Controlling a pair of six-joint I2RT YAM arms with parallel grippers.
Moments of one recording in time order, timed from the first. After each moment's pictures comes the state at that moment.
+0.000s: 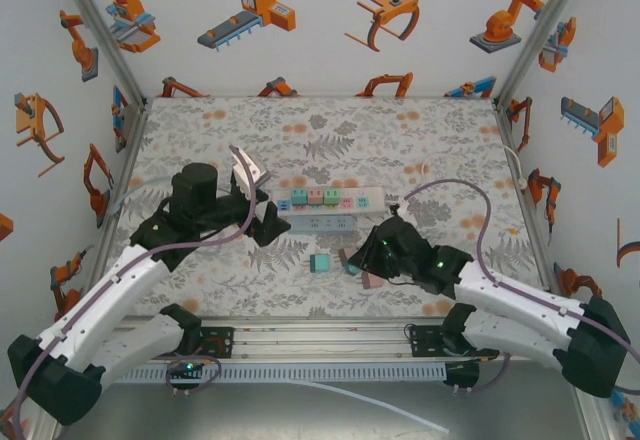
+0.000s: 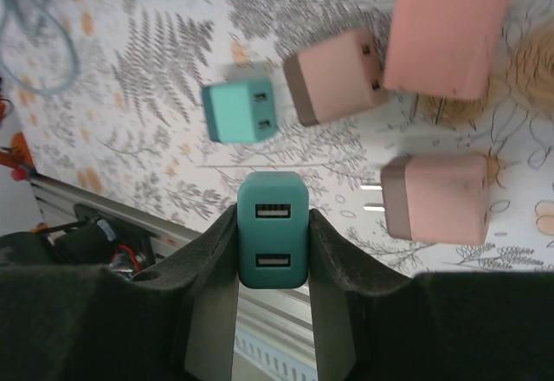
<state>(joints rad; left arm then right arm) -0.61 0.90 0.83 -0.38 0.43 0.13 0.93 0.95 0.52 -0.36 0.07 1.14</state>
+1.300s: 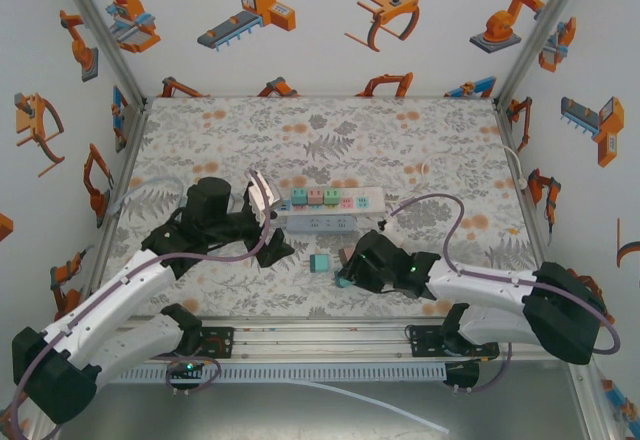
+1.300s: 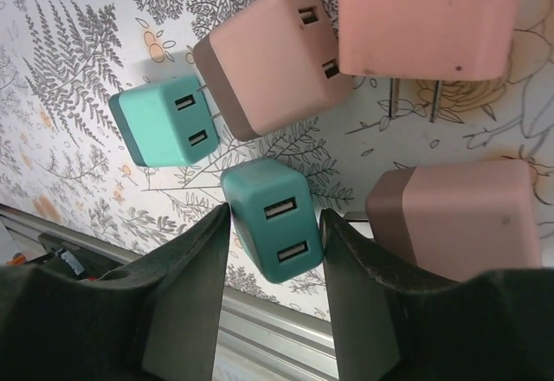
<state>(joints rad) -0.66 0.92 0.74 -0.35 0.47 0.22 1.00 1.17 0.45 -0.19 0.11 1.29</state>
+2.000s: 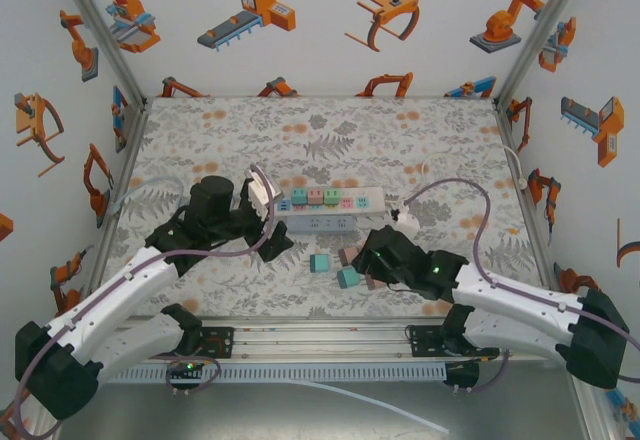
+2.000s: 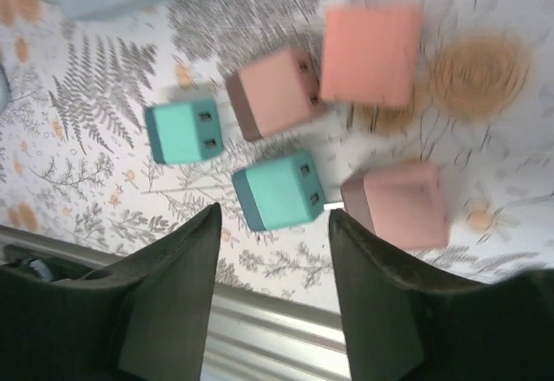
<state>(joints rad) -0.66 0.94 0.74 -0.32 0.35 0.17 1.01 0.94 0.56 -0.46 0.31 1.06</state>
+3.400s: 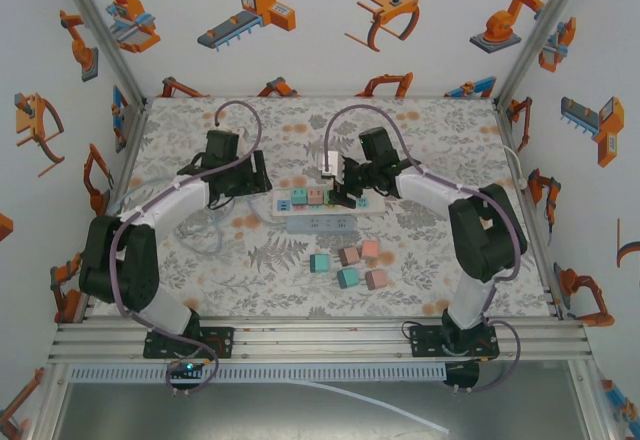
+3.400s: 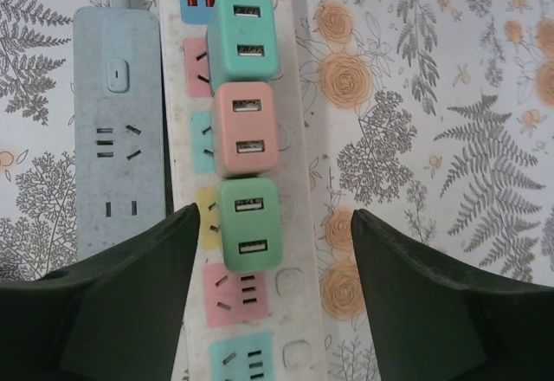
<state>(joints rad) -0.36 1.58 1.02 -0.26 0.09 -0.36 0.50 1.81 1.18 -0.18 -0.69 -0.91</state>
